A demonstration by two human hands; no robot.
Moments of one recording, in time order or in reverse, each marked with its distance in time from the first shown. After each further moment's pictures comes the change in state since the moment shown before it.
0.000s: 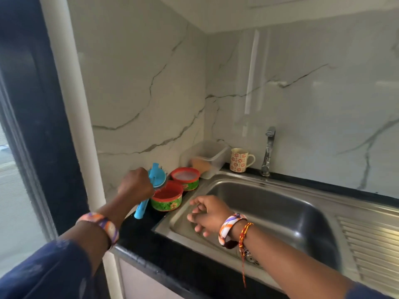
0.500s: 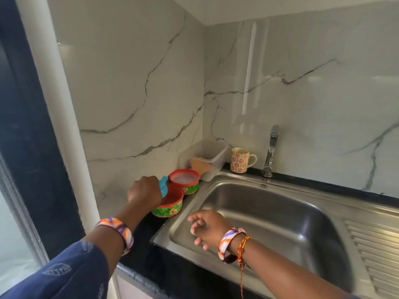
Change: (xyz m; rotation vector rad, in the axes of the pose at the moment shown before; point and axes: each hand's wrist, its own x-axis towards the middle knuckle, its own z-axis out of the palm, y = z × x) left_hand 0.031 0.014 0.031 0.305 0.002 0.071; right_hand 0.035 0.024 0.012 -0.013 -0.028 0.112
